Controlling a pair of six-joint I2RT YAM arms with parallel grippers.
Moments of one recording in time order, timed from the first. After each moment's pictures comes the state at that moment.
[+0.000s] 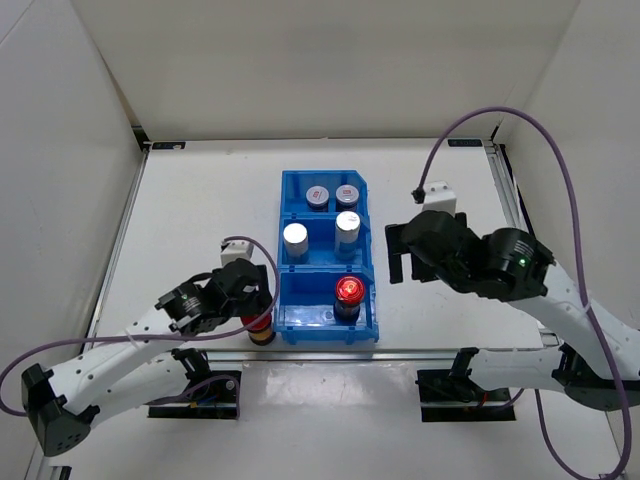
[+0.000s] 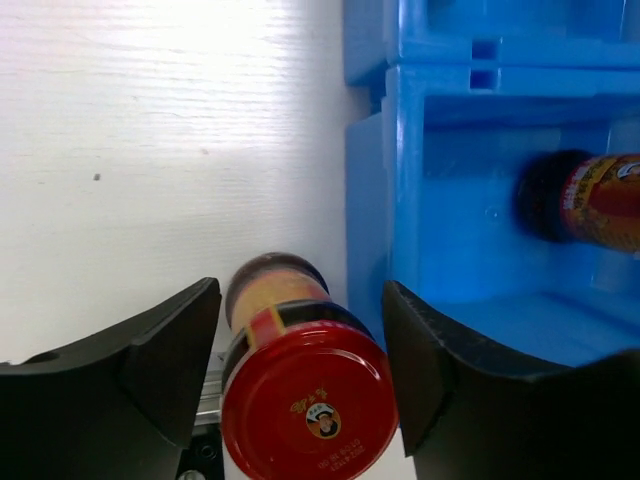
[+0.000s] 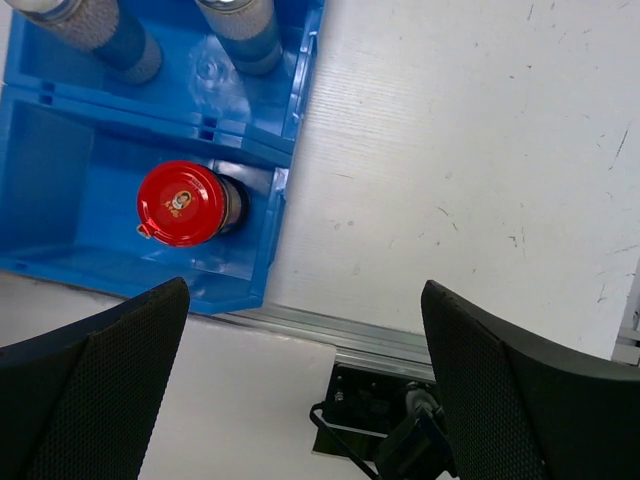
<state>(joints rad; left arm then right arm) -0.87 0.84 0.71 -0.78 -0.36 -0.77 1.10 1.14 1.58 -1.40 0.56 0.65</state>
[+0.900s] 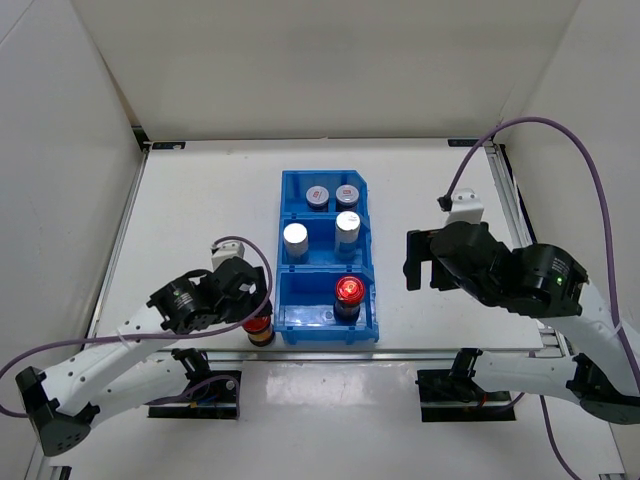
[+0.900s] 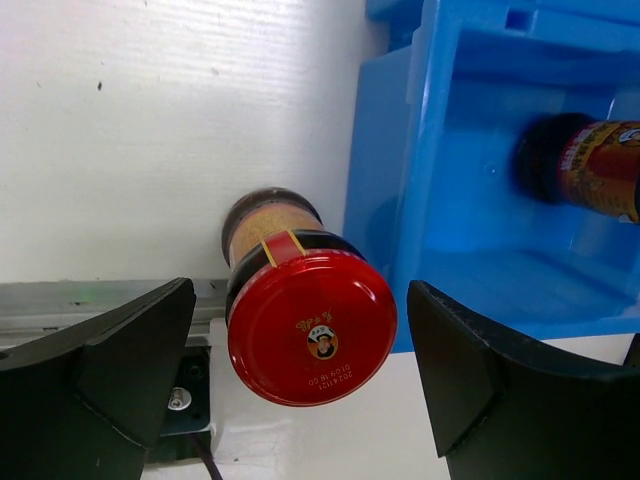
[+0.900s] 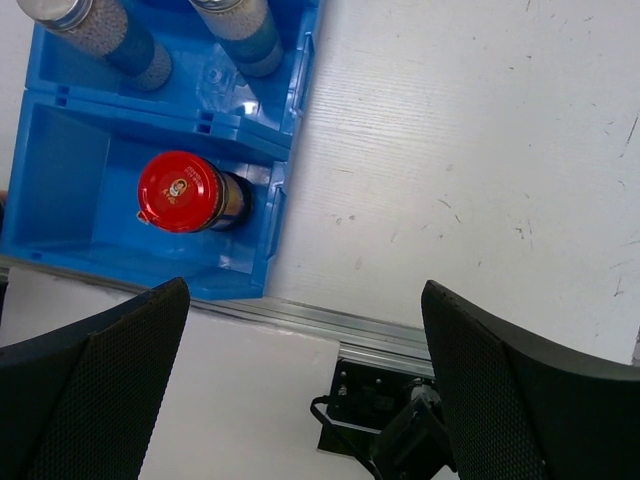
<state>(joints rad) -0.87 0.83 0.82 -1.01 -0.32 -0.91 1.10 0.98 1.52 -1.41 0.56 0.68</state>
